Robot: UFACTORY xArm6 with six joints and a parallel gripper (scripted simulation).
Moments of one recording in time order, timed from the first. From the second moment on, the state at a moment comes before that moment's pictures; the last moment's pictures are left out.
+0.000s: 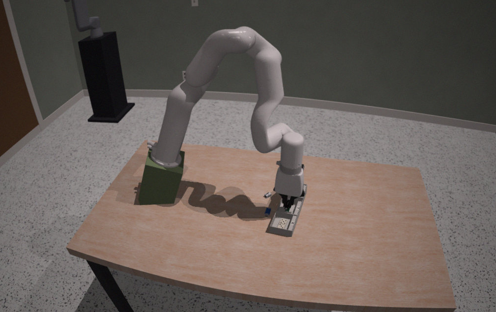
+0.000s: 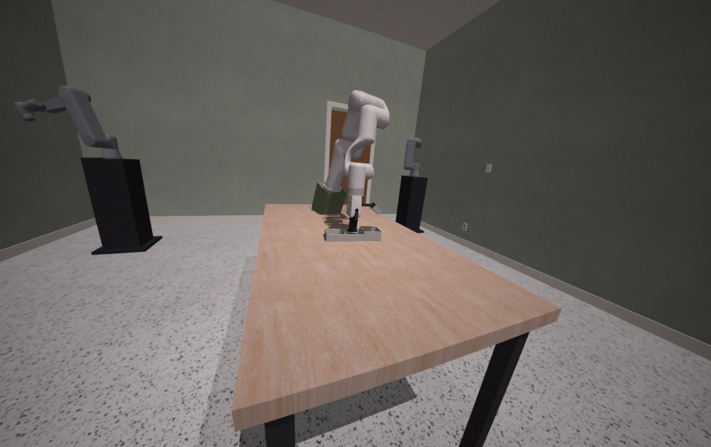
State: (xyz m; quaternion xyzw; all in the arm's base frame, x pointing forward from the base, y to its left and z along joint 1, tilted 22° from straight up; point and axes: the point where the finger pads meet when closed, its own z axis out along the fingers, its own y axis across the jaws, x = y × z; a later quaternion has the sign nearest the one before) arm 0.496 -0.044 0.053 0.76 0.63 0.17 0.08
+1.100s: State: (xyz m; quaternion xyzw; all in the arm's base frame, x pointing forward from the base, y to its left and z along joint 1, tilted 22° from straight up) arm 0.490 -0.046 0.068 0.76 0.63 0.17 0.08
